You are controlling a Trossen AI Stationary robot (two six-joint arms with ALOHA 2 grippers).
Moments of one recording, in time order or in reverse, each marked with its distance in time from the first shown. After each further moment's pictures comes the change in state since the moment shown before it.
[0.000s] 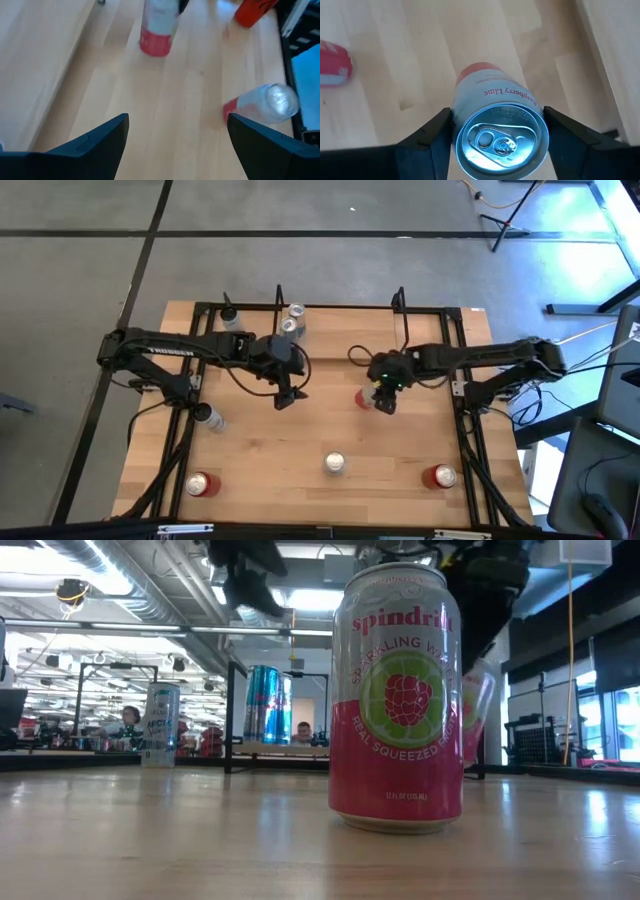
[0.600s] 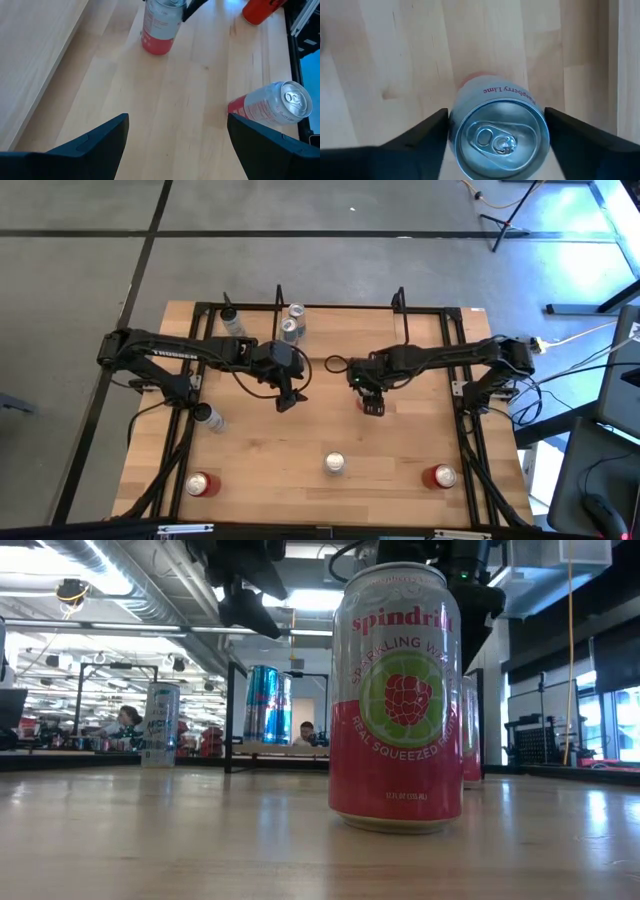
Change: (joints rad) left arm 0.000 0.001 -0.086 0.081 -0.002 -0.046; right arm 0.000 0.244 0.195 -0.126 0.005 -0.155
